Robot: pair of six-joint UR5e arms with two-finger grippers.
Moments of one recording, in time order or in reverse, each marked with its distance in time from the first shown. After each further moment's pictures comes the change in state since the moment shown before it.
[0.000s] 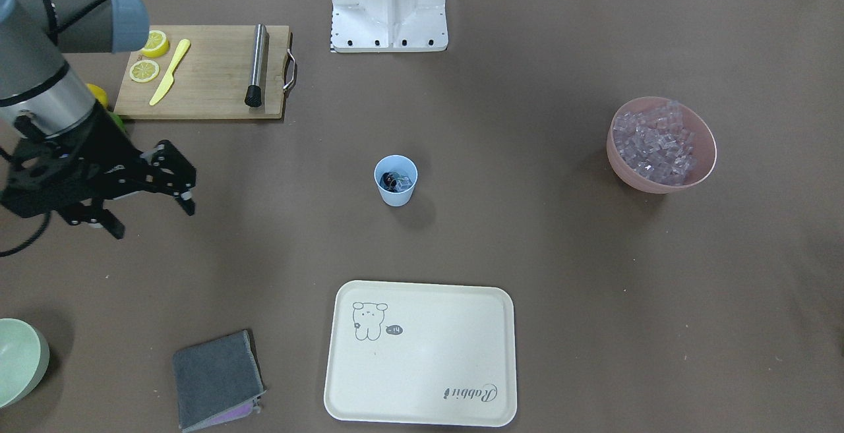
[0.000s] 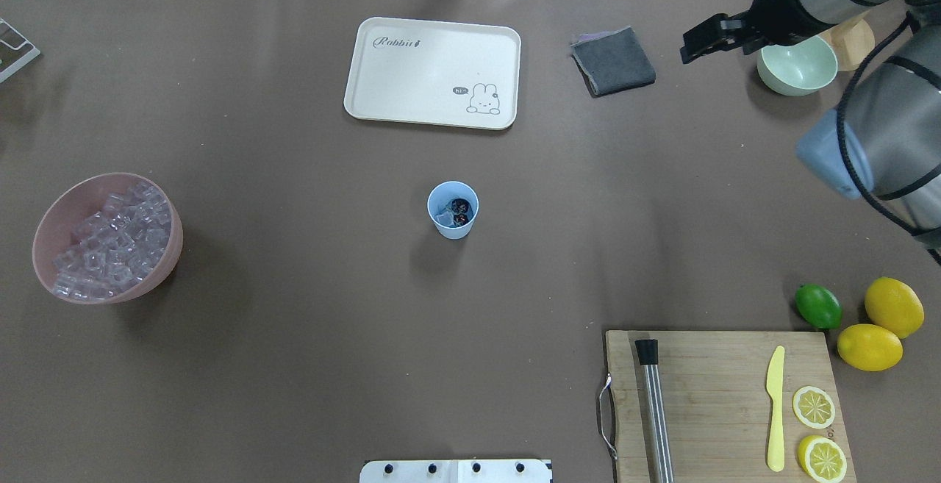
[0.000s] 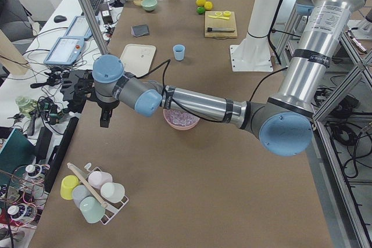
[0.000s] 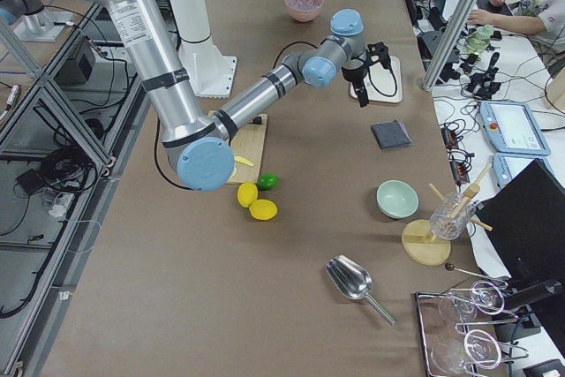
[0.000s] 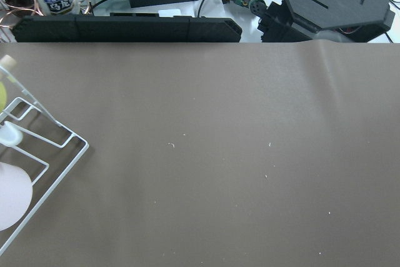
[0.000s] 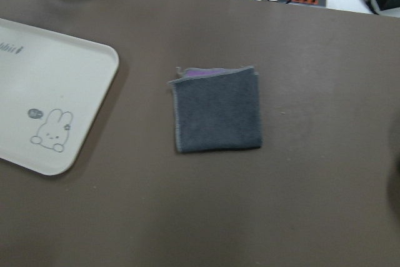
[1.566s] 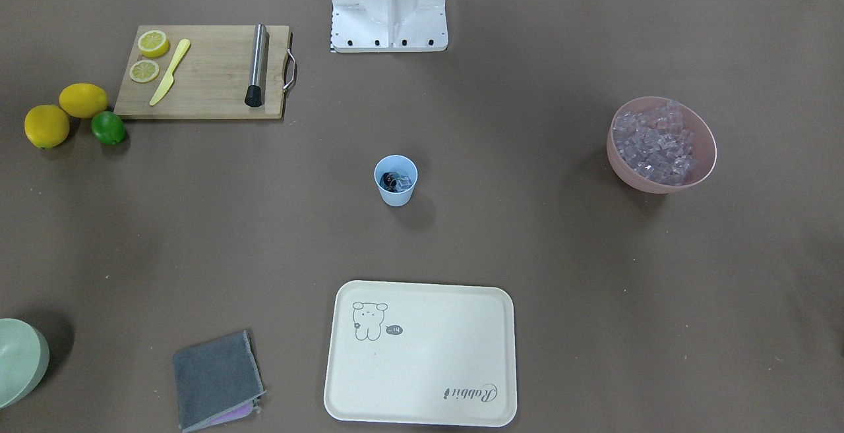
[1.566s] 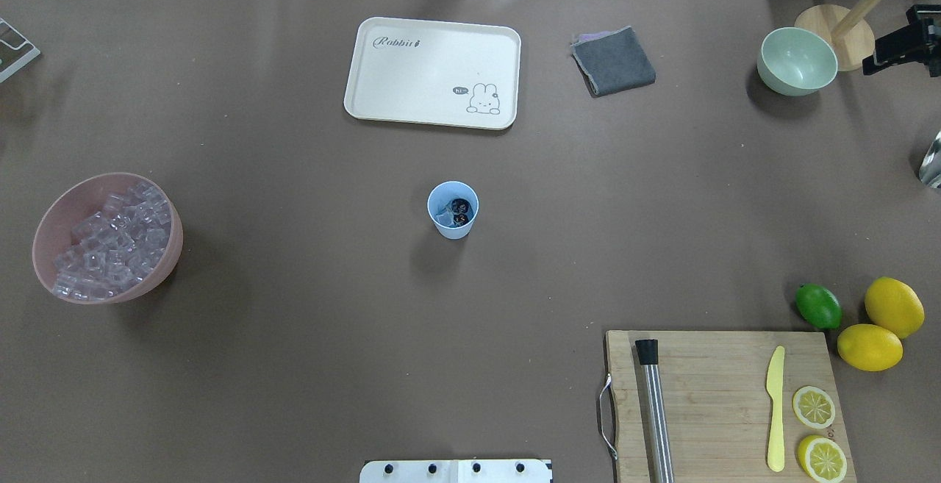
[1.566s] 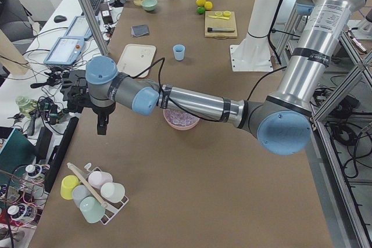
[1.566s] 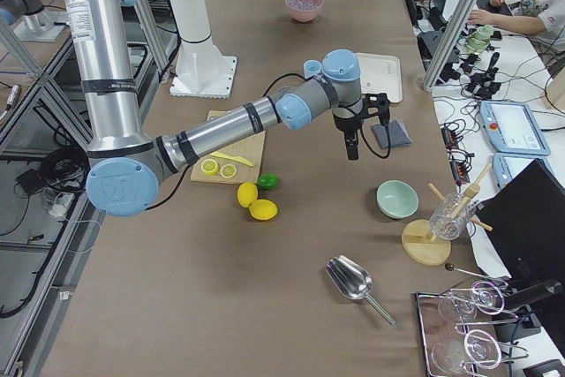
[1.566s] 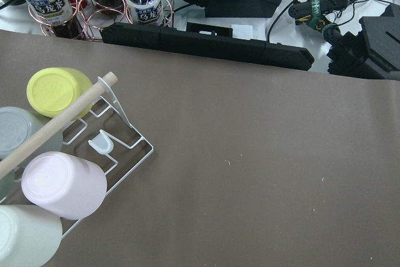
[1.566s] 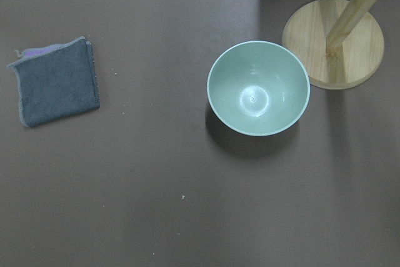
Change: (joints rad) left arm -0.010 -0.016 0.020 0.116 0.052 -0.003; right arm 0.227 -0.238 0.055 -0.059 0.115 -0.083
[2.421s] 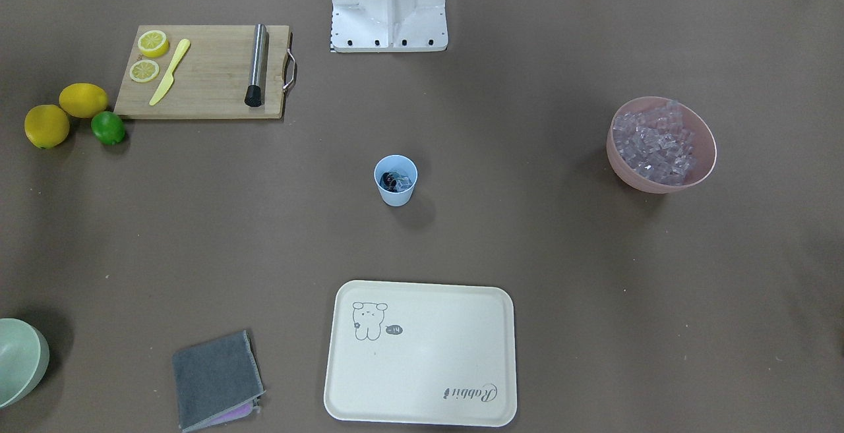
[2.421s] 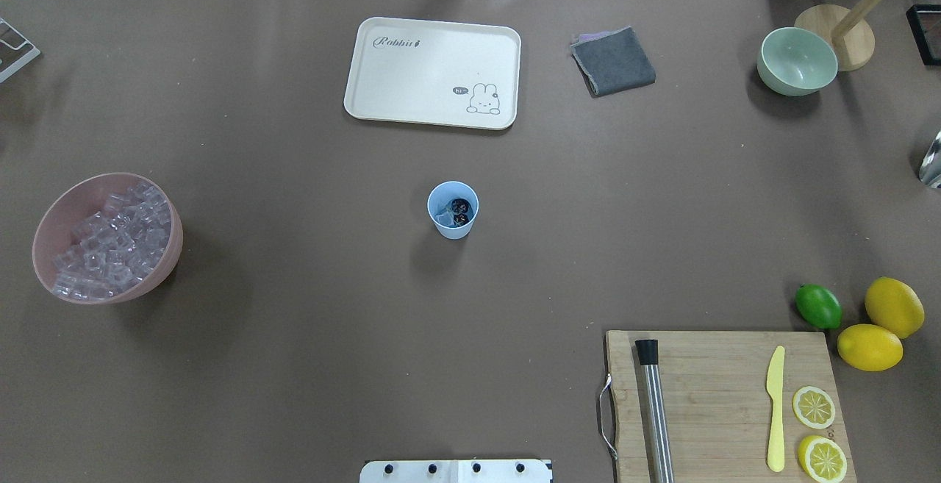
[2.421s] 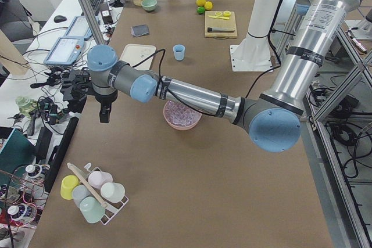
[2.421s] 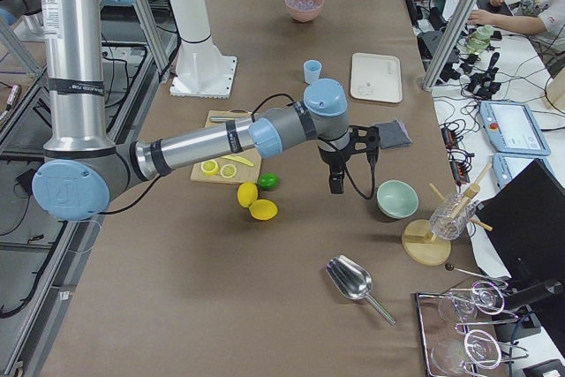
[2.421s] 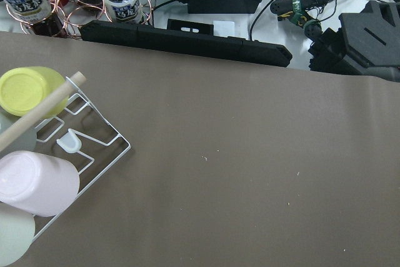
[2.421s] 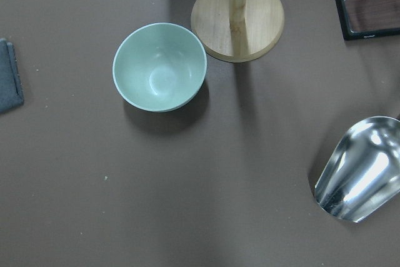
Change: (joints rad) left arm 0.078 -0.011 -0.045 0.022 0.008 0.005; right arm 0.154 -0.146 0.000 0.002 0.059 -0.086
